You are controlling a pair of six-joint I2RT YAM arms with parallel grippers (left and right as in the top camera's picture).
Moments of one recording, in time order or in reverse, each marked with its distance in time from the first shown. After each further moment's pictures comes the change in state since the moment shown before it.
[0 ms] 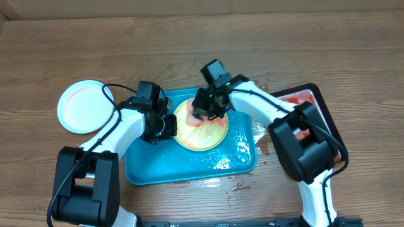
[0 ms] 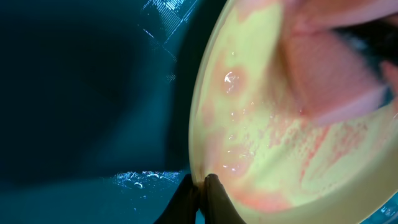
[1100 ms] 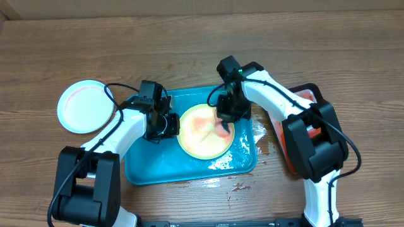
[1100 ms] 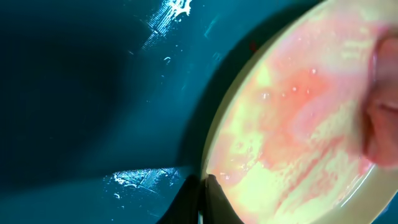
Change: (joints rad) left arm -0.010 0.000 0.002 0.024 0.027 -0.024; right arm -0.104 -0.040 0.070 -0.488 0.152 -0.274
